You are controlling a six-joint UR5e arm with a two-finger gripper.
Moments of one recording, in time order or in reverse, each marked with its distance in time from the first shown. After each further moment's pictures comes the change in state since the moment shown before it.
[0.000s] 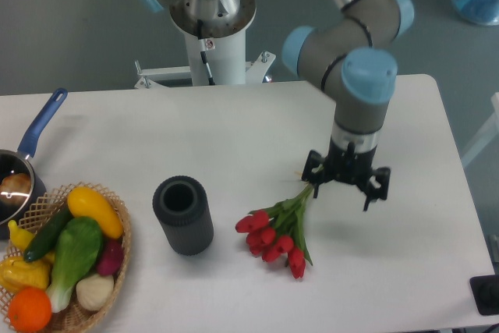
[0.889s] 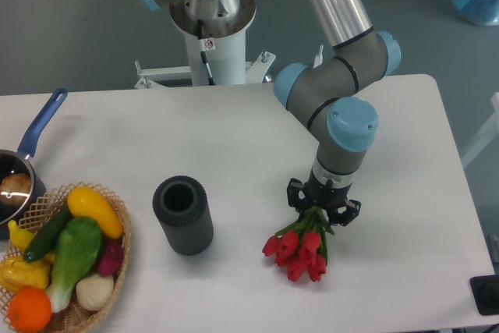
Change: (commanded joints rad) arm -0.089 -0.215 -0.003 0.005 -0.008 0.046
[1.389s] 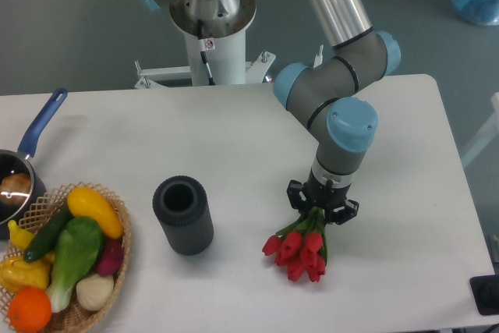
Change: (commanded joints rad) arm -0.003 -0.009 -0.011 0.000 -0.002 -0.037
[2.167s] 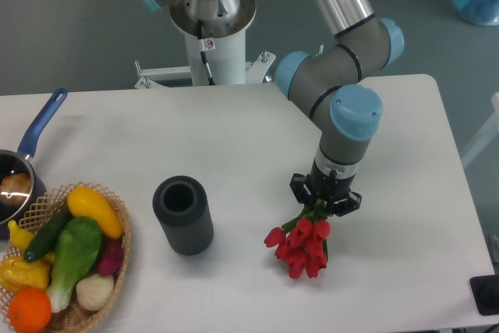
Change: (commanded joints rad) arm 0.006 0.021 0.000 -0.029 0.002 0.000
